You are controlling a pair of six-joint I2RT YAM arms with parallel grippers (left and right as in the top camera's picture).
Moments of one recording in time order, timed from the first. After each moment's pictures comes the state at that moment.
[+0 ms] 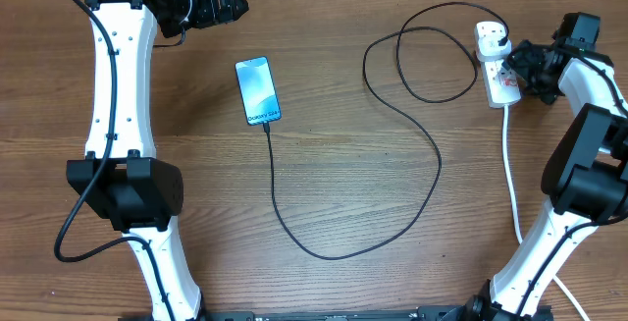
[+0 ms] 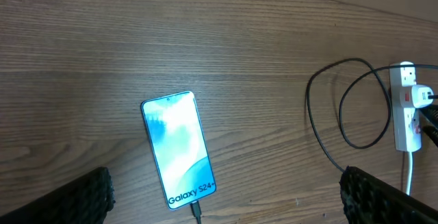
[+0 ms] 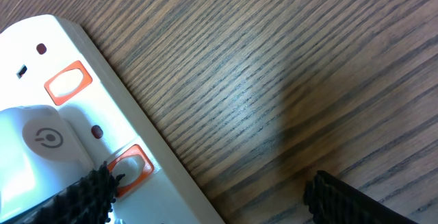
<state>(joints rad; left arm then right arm) 0.01 2.19 2.41 -1.26 0.37 -0.18 -0.36 2.27 1.71 -0.52 -0.10 0.38</state>
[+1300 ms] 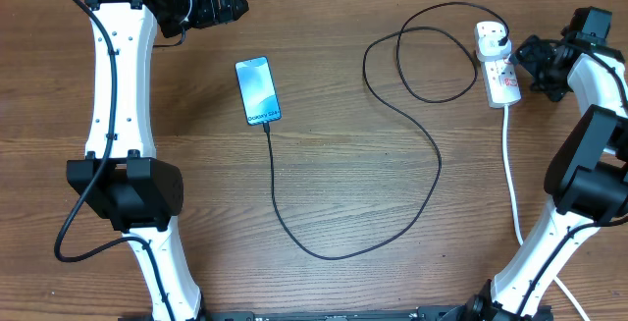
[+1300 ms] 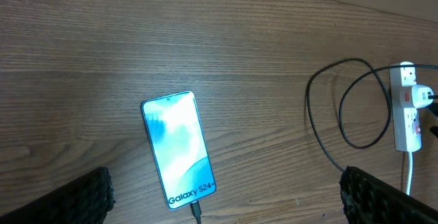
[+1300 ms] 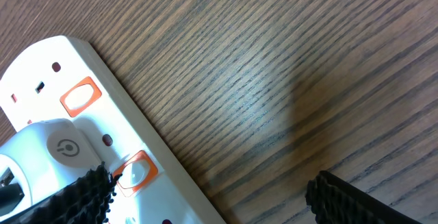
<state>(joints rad) 0.01 2.19 2.41 -1.26 0.37 -0.18 -0.38 2.27 1.77 -0.59 -0.12 0.39</state>
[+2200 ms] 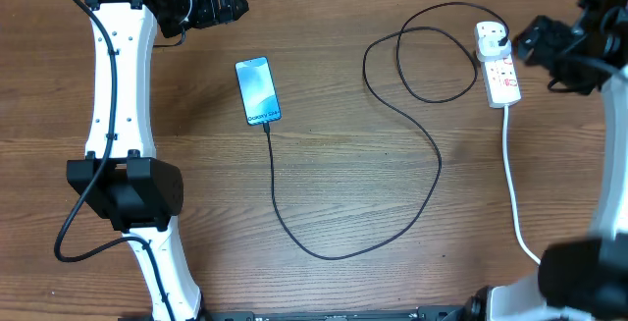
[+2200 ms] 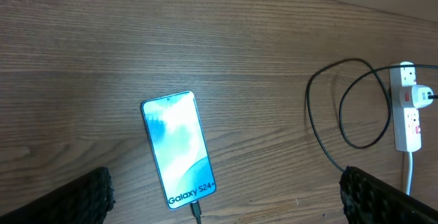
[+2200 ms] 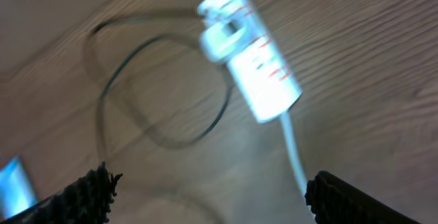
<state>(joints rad) 0.01 2.19 2.41 -1.26 0.37 -0.18 -0.25 1.68 1.78 -1.13 -0.17 0.25</state>
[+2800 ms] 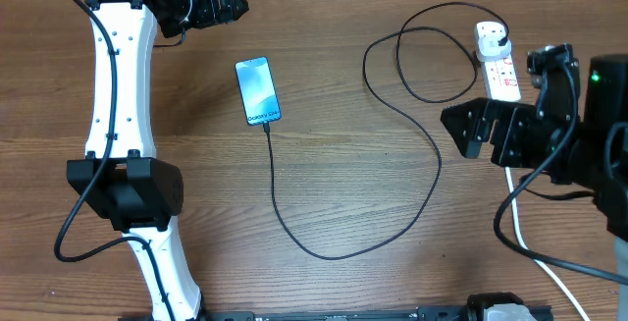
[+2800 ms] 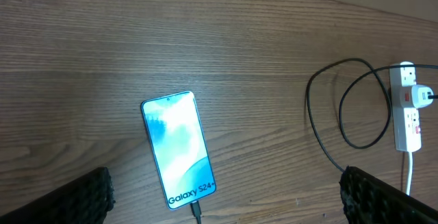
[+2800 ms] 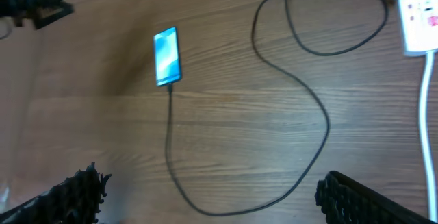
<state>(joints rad) 0.01 2.19 2.41 -1.26 0.37 -0.18 0.06 1.21 1.79 -1.46 -0.35 0.23</state>
